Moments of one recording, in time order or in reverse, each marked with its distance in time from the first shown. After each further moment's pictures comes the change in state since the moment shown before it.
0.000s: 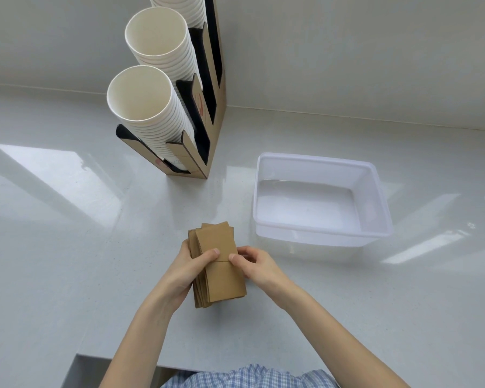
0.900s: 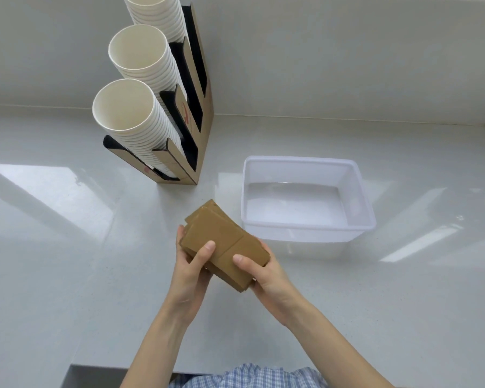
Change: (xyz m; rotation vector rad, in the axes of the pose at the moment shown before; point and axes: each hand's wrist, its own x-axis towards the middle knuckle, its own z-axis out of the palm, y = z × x) left_hand -0.019 -0.002 0.027 -0.253 -0.105 0.260; right_hand -0.024 0.024 -0.014 0.511 -0.043 -0.157
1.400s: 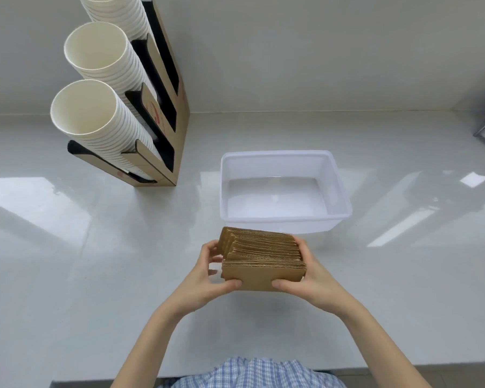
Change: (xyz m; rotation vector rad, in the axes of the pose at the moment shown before) left_hand 0.010 -0.022 0.012 0.698 -0.335 -0.127; right_hand -0.050 -0.021 -0.081 -0.630 0.151 -0.103
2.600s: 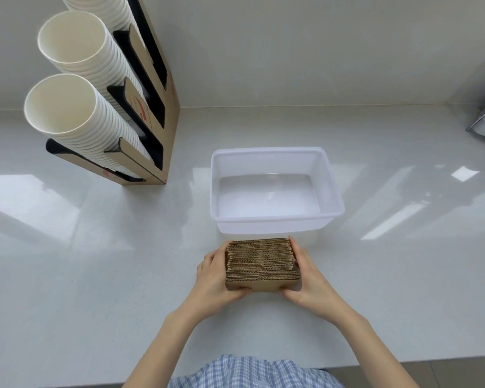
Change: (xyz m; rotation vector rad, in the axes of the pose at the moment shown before) left_hand 0.024 -0.005 0.037 0.467 0.130 0.120; right_hand 0.004 0.033 -0.004 -0.261 0.059 -0.071
